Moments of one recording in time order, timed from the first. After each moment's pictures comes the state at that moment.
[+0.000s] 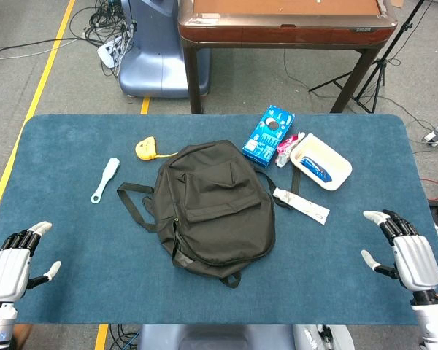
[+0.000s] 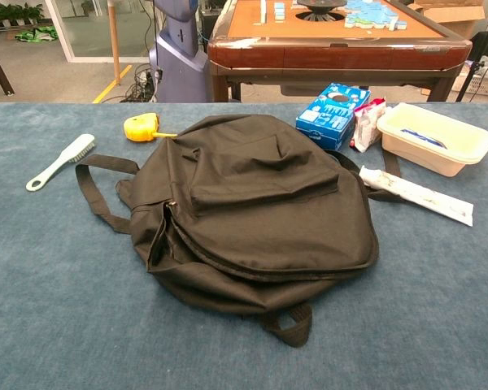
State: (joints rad) left arm -0.08 -1.18 -0.05 -1.70 1.48 1.51 0.18; right arm 0.08 -1.07 0.05 -1.75 -1.56 1.48 0.09
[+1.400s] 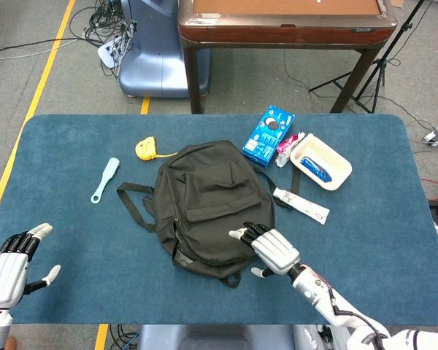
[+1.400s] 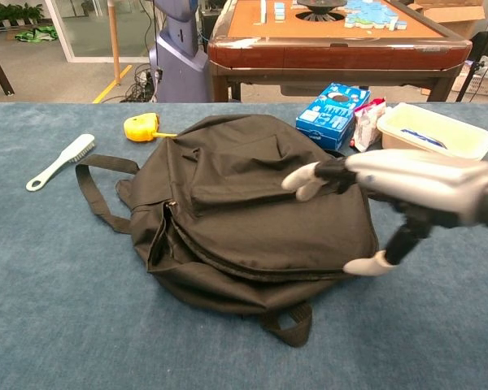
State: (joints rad) left arm -0.06 -1.13 -0.03 -1.72 1.56 1.55 0.14; right arm 0.54 -1.41 0.12 -1.82 -1.39 0.86 -0.34
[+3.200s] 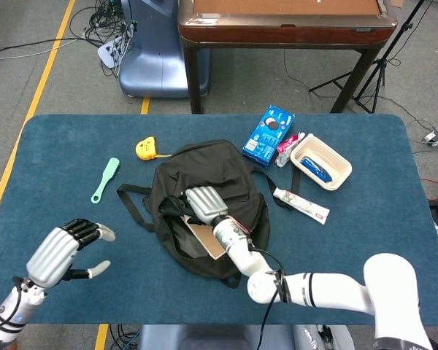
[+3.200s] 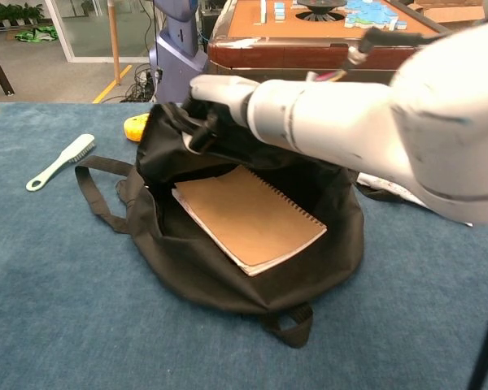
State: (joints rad) left arm -0.33 -1.07 -0.05 -1.71 1.89 1.42 -0.24; right arm 1.10 -1.77 0.48 -1.53 -0.53 0.84 -0.57
